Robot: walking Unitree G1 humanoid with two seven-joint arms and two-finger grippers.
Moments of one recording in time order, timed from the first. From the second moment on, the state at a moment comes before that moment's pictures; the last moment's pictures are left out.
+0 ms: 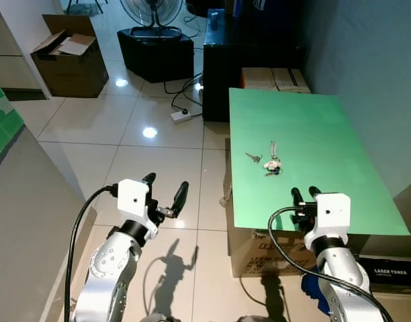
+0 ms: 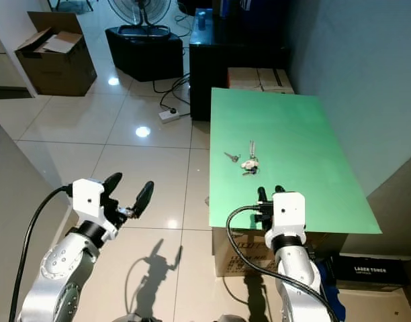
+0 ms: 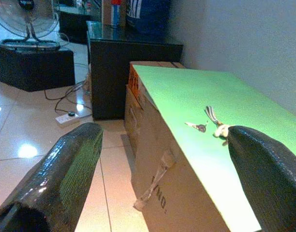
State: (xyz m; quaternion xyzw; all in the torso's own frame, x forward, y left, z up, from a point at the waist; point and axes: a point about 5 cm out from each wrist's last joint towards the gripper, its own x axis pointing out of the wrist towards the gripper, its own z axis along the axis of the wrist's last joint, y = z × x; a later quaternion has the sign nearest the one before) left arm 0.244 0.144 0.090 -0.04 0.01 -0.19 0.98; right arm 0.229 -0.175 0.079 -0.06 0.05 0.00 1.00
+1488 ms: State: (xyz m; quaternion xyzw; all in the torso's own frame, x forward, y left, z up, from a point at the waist) left arm 0.257 0.143 0.096 0.04 -0.02 -0.18 0.98; right arm 0.236 -0.184 0.076 -0.08 0.06 -0.06 0.99
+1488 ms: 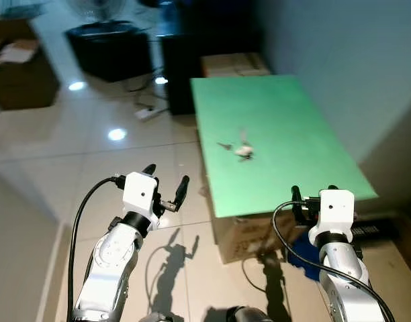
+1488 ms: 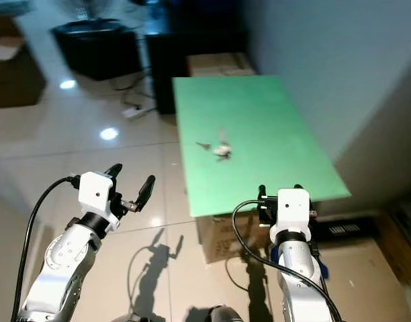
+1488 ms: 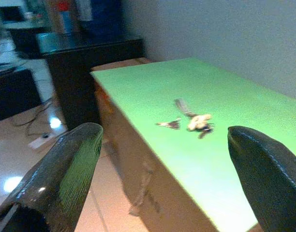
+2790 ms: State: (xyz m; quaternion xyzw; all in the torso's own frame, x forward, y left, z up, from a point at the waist) left arm 0.259 0.127 0.096 0.01 -0.02 -0.20 0.98; right arm 0.231 -0.194 0.071 -0.11 0.07 -0.06 0.99
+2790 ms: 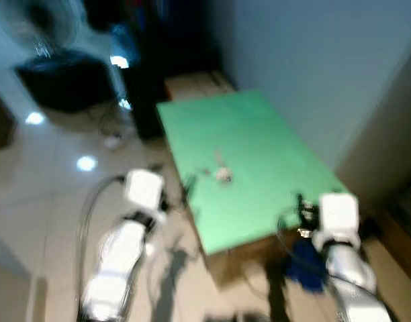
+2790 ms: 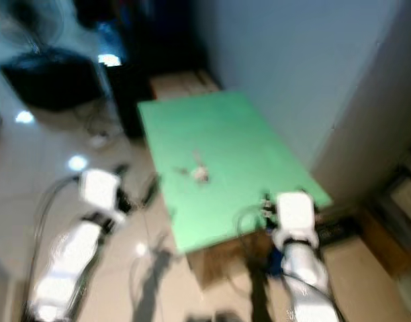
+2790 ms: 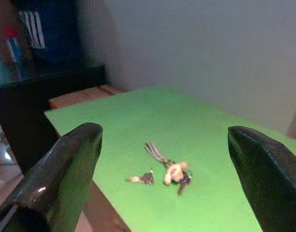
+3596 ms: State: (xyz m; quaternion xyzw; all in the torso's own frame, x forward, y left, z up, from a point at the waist) left arm 0.255 0.145 0.090 0.03 -0.01 -0.18 0.98; right arm 0.232 -0.172 0.073 -0.10 0.07 -0.03 0.99
